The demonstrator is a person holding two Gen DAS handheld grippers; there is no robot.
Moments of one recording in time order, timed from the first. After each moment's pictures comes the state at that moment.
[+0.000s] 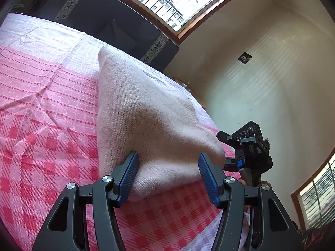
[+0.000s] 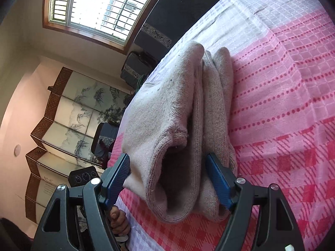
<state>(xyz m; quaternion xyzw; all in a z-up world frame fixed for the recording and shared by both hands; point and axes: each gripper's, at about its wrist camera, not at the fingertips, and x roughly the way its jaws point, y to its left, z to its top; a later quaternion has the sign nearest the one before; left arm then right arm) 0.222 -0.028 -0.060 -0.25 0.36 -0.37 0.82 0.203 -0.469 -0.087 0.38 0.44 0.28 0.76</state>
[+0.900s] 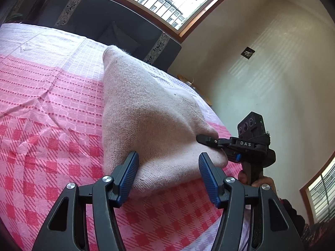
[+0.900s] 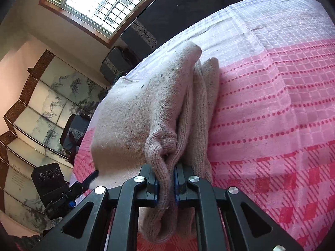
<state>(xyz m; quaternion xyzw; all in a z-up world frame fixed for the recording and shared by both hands) 0.212 -0.044 -0.051 -0.22 0.36 -0.35 0.84 0.209 -0.462 -0.085 0.28 0.45 0.22 0.82</state>
